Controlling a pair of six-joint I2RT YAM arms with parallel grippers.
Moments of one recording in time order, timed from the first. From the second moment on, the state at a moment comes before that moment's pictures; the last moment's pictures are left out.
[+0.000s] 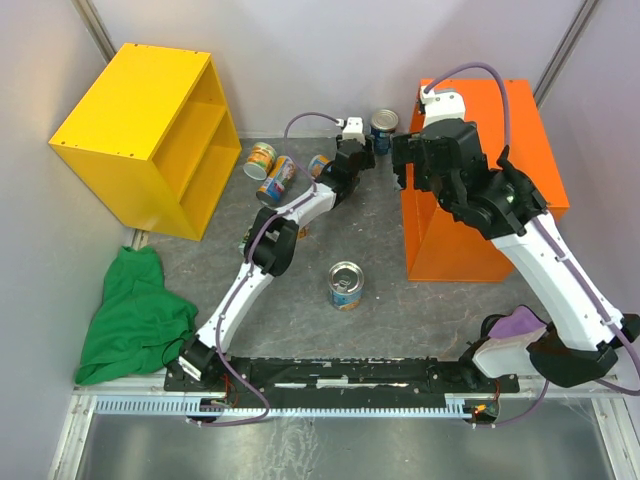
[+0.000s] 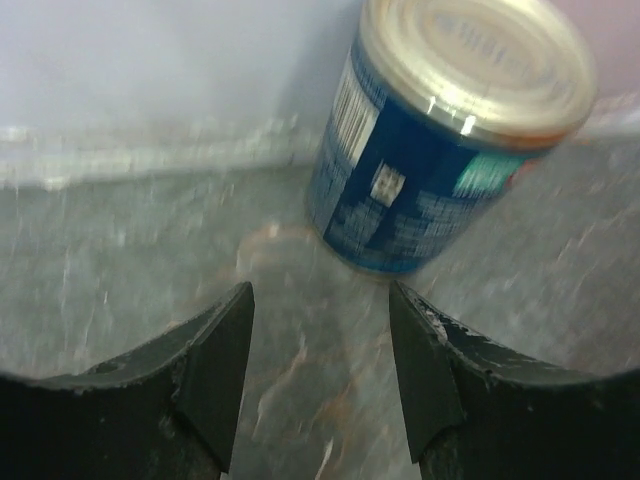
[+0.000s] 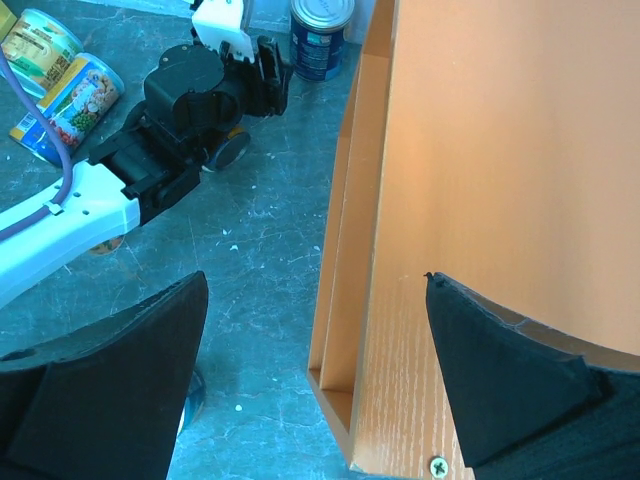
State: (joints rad) left arm -0.60 2.89 2.54 0.22 -0.29 -0.27; right arm 0.69 1.36 1.82 -0.97 0.58 0.20
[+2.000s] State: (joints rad) left arm -0.76 2.17 1.62 0.38 0.45 -1.02; right arm 0.69 1.18 1.98 -1.31 0.67 0.49
